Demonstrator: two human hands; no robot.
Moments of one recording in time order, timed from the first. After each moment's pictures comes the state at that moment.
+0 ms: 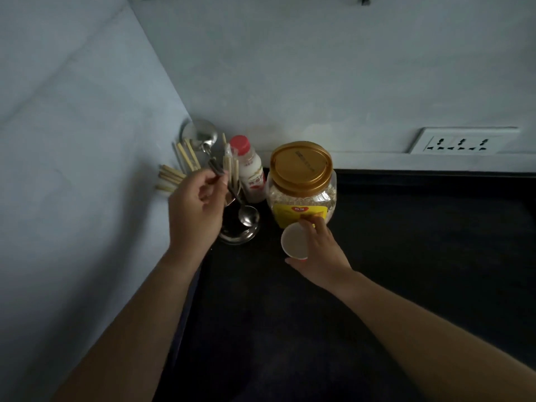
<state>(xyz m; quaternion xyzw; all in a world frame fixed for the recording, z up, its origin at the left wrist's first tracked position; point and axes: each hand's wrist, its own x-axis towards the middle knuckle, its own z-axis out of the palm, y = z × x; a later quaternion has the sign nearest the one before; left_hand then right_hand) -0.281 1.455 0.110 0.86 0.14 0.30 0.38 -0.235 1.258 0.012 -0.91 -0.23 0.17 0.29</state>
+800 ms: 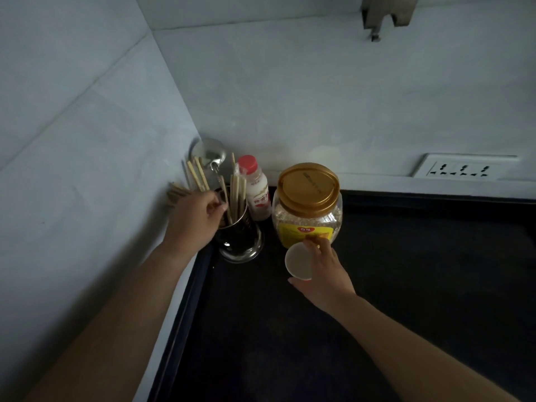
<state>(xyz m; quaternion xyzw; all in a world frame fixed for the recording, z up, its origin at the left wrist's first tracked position) -0.262 1.506 0.095 0.96 0.14 0.14 0.21 -0.237 1.265 0.007 -0.92 -0.20 0.15 0.29</state>
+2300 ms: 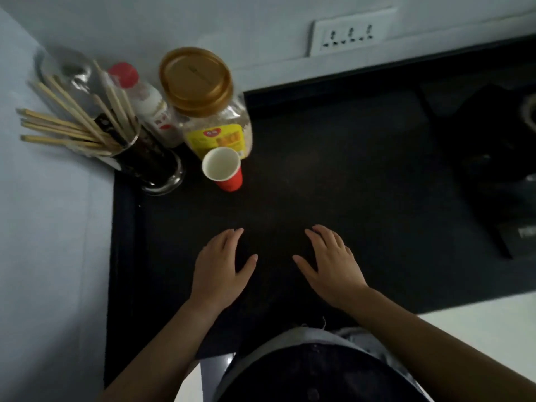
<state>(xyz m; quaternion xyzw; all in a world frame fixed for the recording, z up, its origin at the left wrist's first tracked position) -0.418 1.342 -0.027 0.97 0.01 -0.12 0.22 -0.401 1.121 -0.013 -0.95 -0.05 0.22 0.22</state>
